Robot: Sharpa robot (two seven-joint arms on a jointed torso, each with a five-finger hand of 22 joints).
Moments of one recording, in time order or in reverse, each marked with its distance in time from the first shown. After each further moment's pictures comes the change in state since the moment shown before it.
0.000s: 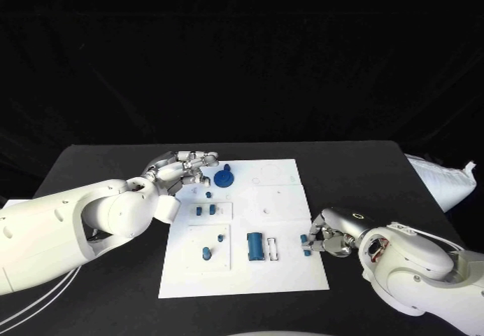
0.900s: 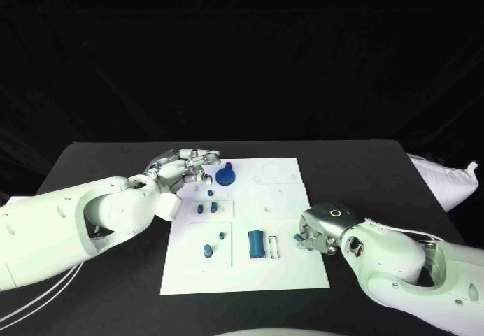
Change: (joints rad) left arm 0.000 0.000 0.000 0.001 0.000 0.005 -0.003; left_hand 0.000 0.000 0.000 0.000 0.000 0.000 0.000 0.000 0.000 -0.003 0.003 0.006 0.000 0.000 0.000 0.000 -0.001 0.000 0.000 0.000 0.000 -0.001; right arm -0.005 0.096 0.011 -0.030 -0.297 0.186 0.000; right_hand 0.158 -0.007 0.060 -0.085 -0.165 0.027 -0.002 -0.037 0.025 -0.006 -0.001 -0.020 -0.001 0.000 0.001 0.000 0.000 0.000 0.000 0.000 -0.004 0.001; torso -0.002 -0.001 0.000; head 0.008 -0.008
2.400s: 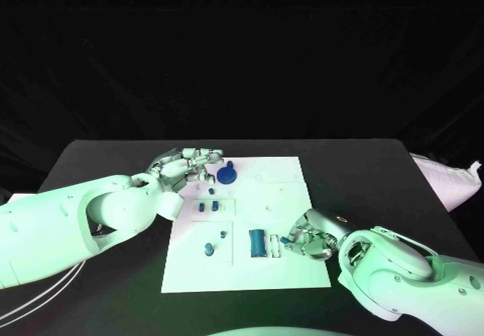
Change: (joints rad) left arm 0.000 0.000 -0.001 0.007 0.000 0.006 -0.004; left_hand 0.004 0.004 -0.003 -0.003 0.000 0.000 0.000 0.000 0.000 -0.001 0.001 0.000 -0.001 -0.004 -0.004 0.000 -0.002 0.000 0.000 0.000 -0.004 -0.001; right arm -0.020 0.011 -0.006 0.041 0.431 -0.293 -0.023; right_hand -0.157 -0.083 0.345 -0.019 0.170 0.009 -0.002 -0.031 0.029 0.015 -0.011 -0.018 0.006 0.000 -0.005 0.004 0.000 0.000 0.004 -0.004 0.004 -0.001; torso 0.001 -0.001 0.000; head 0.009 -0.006
